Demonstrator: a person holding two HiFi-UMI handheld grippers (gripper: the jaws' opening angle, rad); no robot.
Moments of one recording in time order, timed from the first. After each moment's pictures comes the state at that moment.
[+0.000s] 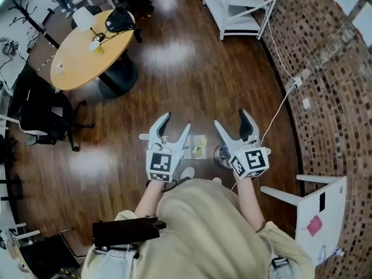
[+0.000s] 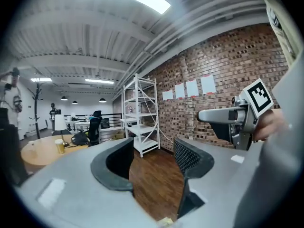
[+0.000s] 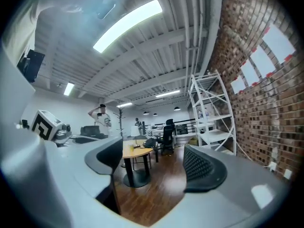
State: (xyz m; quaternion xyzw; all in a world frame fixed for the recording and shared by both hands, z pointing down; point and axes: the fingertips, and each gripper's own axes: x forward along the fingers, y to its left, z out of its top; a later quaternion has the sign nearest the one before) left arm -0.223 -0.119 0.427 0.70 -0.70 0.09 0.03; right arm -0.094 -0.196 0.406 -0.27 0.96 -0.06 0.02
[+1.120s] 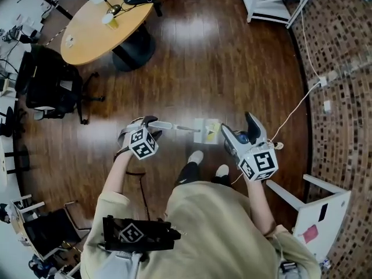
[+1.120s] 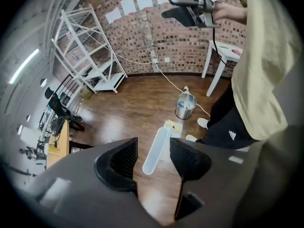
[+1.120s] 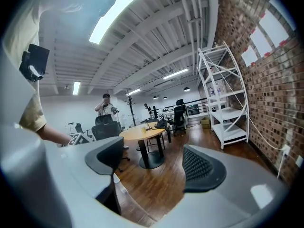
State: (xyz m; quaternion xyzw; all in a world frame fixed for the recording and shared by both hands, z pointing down) left arm -0.359 -0.015 0.666 0.70 -0.41 0.56 0.16; right arm -0.147 -0.189 0.484 -0.18 0.97 -0.13 -0.07
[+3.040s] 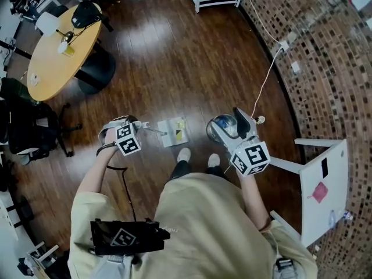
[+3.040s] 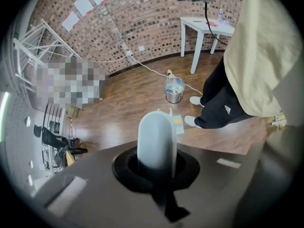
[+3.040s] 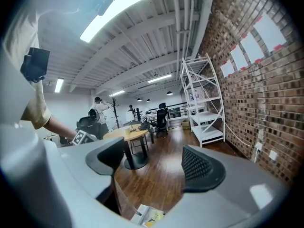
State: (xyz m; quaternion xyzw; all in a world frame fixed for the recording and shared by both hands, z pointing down) left arm -0.349 -0.051 0.668 0.70 -0.26 0.66 0.07; right arm -0.059 -0.172 0.471 -0.29 0.94 -0.13 -0.07
